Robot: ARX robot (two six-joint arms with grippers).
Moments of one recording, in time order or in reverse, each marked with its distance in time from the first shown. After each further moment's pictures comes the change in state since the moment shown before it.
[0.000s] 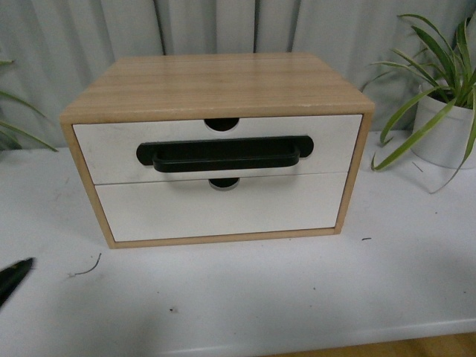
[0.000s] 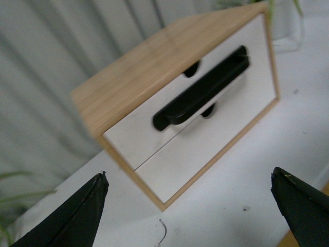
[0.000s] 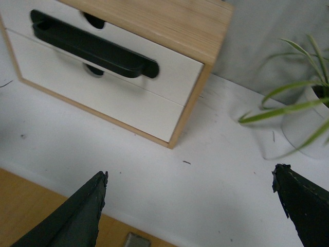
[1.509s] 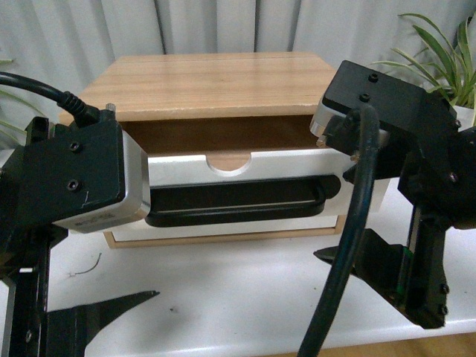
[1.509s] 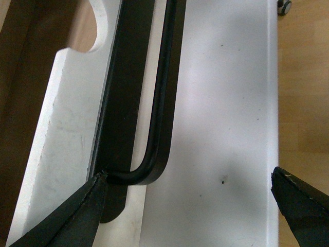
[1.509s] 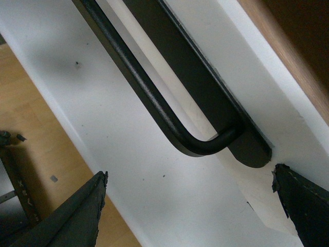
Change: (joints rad) left arm -0.005 0.828 0.583 -0.398 0.274 0.658; right arm 0.069 0.783 0.545 -0.248 -0.240 -0.417
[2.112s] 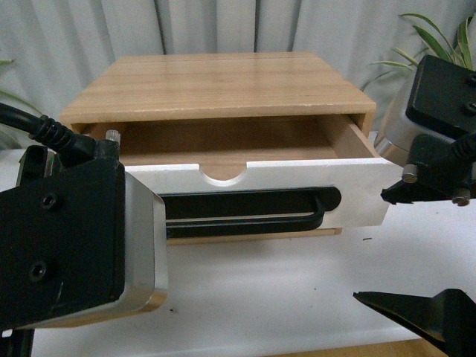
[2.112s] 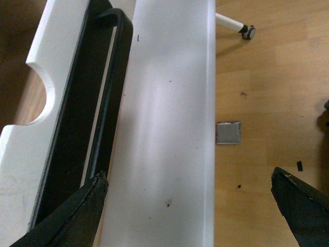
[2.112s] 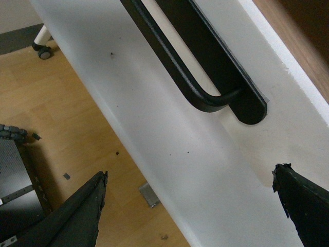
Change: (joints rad) left arm -0.127 -0.186 -0.127 -0.048 0.000 -0.095; right arm -0.019 -0.221 -0.172 -0.038 -0.042 -0.009
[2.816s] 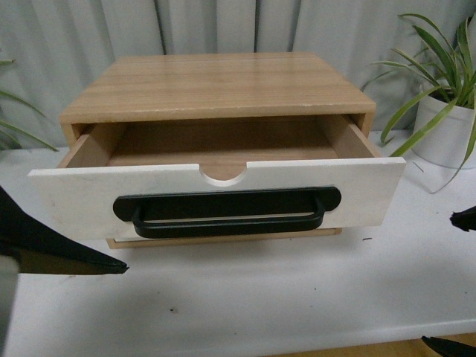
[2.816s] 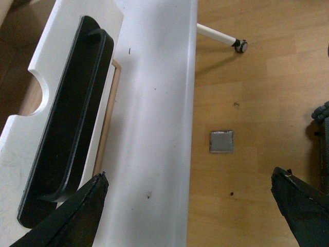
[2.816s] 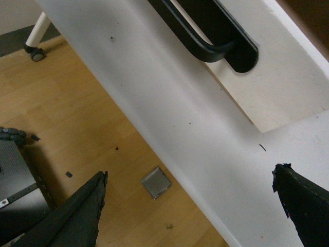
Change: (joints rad) left arm 0.018 -0.259 -0.123 -0.112 0.064 -0.010; right arm -0.055 -0.230 -0.144 -0.064 0.004 0.022
